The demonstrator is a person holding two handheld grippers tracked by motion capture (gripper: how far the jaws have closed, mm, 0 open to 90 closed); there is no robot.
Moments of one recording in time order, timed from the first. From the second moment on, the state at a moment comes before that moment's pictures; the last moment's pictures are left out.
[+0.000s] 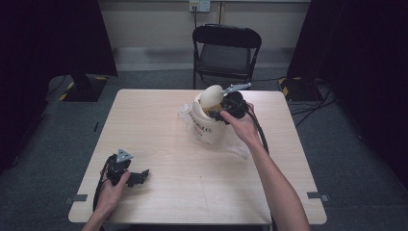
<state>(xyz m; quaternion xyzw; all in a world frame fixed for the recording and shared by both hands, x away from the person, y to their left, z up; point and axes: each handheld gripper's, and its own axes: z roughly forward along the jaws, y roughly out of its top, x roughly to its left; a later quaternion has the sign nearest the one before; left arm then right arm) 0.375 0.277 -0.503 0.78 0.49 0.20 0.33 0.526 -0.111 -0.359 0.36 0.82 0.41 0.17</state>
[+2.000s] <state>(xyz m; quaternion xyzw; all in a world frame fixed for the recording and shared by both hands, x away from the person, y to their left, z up) 0.375 0.276 -0.503 0.78 0.49 0.20 0.34 0.444 -0.189 -0.379 0.44 0.75 0.44 0.22</state>
